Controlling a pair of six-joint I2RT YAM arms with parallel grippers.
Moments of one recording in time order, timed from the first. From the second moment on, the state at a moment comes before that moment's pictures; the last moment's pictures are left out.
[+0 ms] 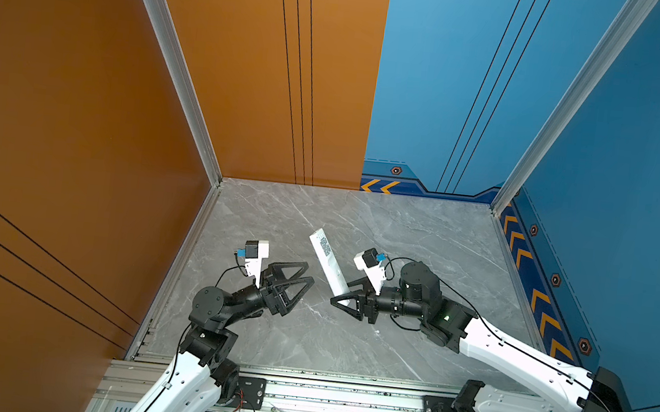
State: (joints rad) left arm -0.39 0.53 0.35 0.50 0.69 -0.92; right arm 0.88 1.15 0.79 0.08 -0.53 0.40
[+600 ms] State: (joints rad) left arm -0.51 0.65 0.40 0.54 0.68 -0.83; right arm 0.88 1.15 0.71 0.35 -0.70 0.54
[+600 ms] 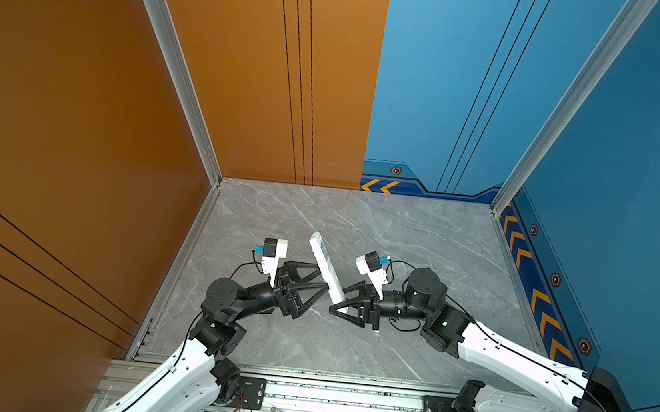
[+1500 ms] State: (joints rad) left arm -0.56 0.69 0.43 0.55 0.64 -0.82; right arm 0.88 1.22 0.69 0.53 -0.76 0.60
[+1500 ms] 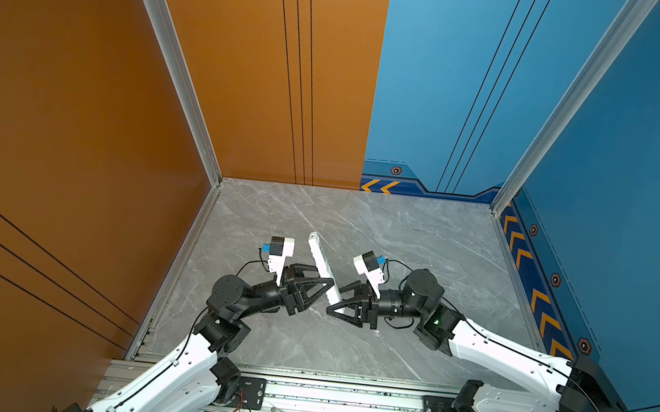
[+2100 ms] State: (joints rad) left arm -0.56 0.68 0.47 0.35 0.54 -0.70; right arm 0.91 1.08 0.70 0.19 -0.55 0.44
